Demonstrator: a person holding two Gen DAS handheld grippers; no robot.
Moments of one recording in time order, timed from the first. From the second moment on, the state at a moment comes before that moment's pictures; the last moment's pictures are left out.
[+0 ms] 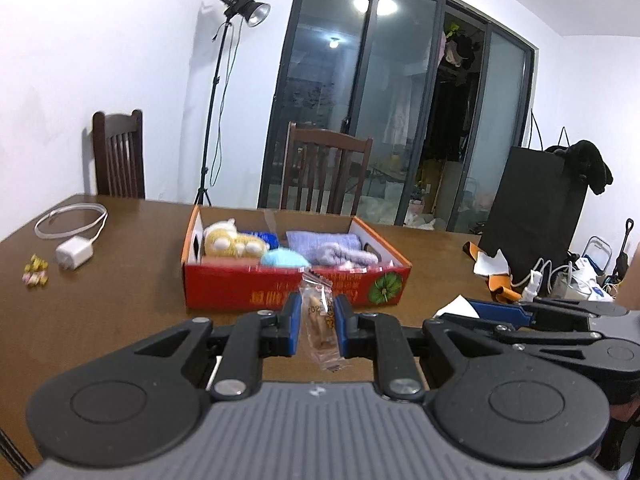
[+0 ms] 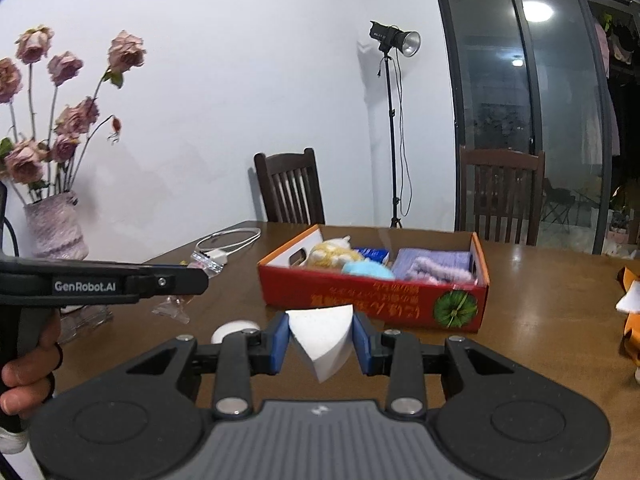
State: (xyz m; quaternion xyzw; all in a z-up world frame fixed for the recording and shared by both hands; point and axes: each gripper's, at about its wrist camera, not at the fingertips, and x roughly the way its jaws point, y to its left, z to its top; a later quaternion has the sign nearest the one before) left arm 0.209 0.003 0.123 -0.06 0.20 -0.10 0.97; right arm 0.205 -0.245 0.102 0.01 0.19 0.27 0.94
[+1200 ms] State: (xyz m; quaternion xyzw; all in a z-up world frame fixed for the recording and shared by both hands) left arm 0.563 0.010 0.051 -0.05 0.36 -0.12 0.93; right arm 0.539 -0.156 0.033 -0.07 0.30 0.23 0.92
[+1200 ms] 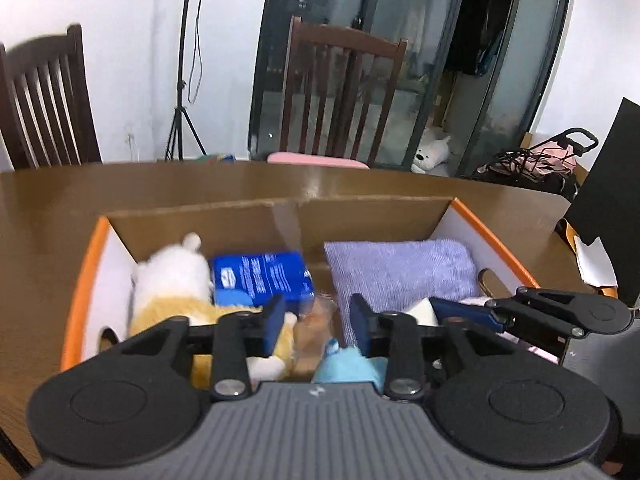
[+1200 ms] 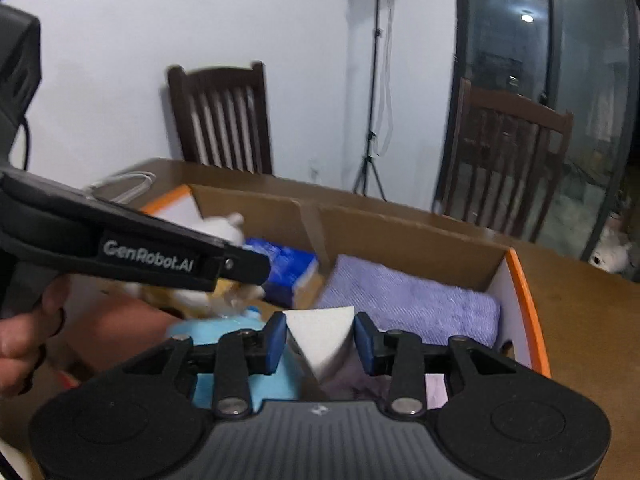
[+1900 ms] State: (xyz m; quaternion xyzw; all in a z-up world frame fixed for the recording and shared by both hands) left arm 0.473 0.050 0.121 -0.05 0.28 -0.10 0.95; right arm 0.472 -0.180 0.099 -0.07 0.23 0.22 0.94
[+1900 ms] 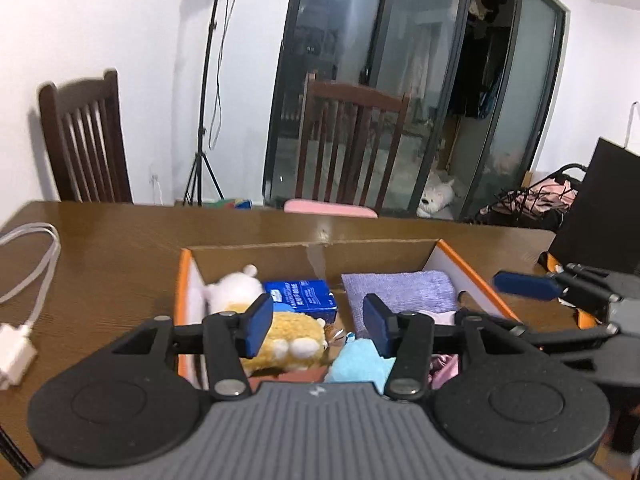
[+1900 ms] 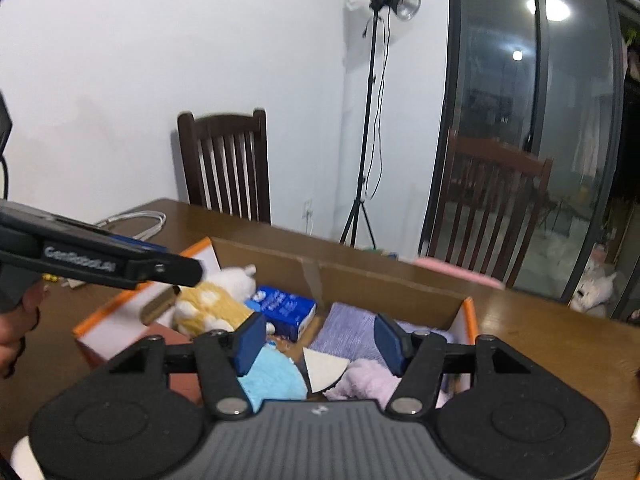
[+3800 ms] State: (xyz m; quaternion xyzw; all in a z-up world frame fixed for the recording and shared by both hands) left arm 0.257 0.121 0.021 -0.14 0.30 -0.05 0.94; right arm 0.261 -0.142 0.021 0.08 0.30 0.25 0.92
